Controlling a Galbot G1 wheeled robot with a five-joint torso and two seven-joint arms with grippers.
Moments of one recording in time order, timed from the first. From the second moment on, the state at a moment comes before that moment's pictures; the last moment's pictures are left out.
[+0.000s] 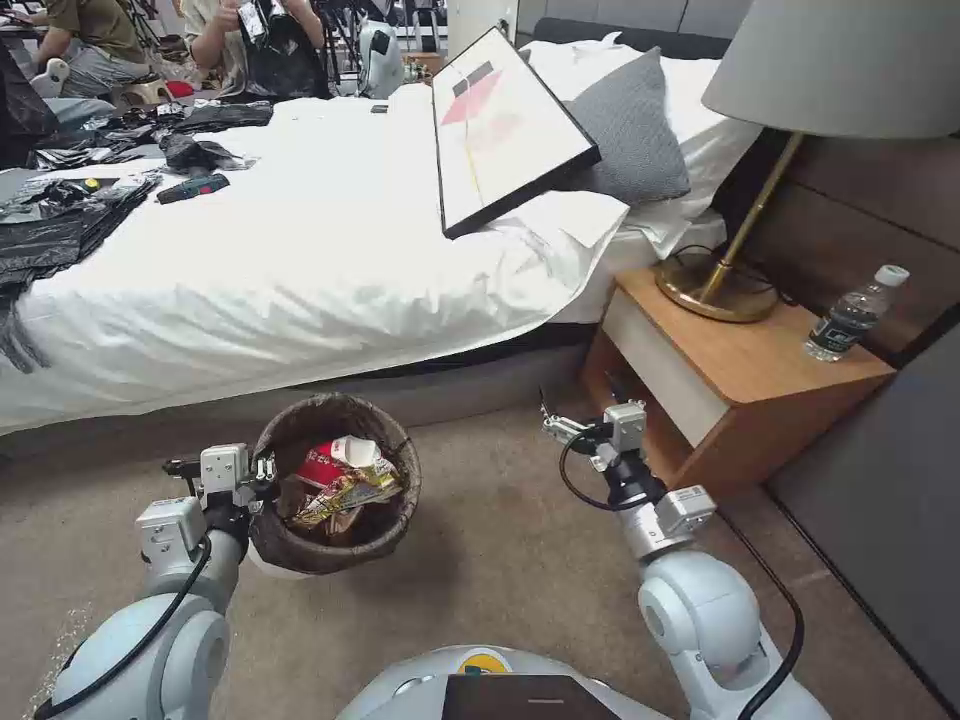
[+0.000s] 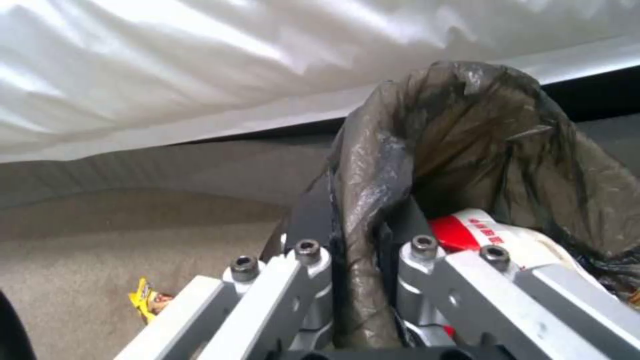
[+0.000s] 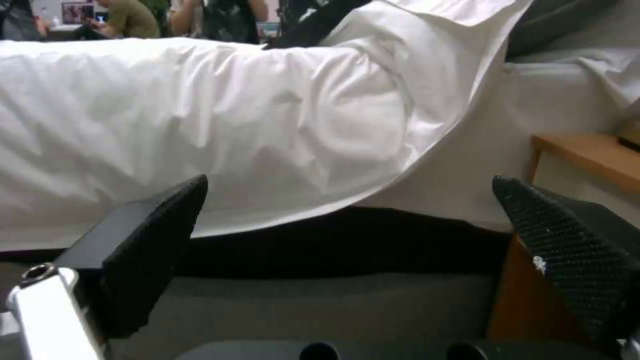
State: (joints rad) left arm 1.70 -1.48 -0.80 -2.50 -0.23 0.68 -0.07; right arm -1.54 1.30 0.42 2.29 0.18 -0.11 0.03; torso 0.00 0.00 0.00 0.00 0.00
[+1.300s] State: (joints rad) left arm 1.70 -1.49 -0.80 -2.50 -0.23 0.68 -0.07; right arm -1.54 1.30 0.42 2.28 0.20 -0.13 0.02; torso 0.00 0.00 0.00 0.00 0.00
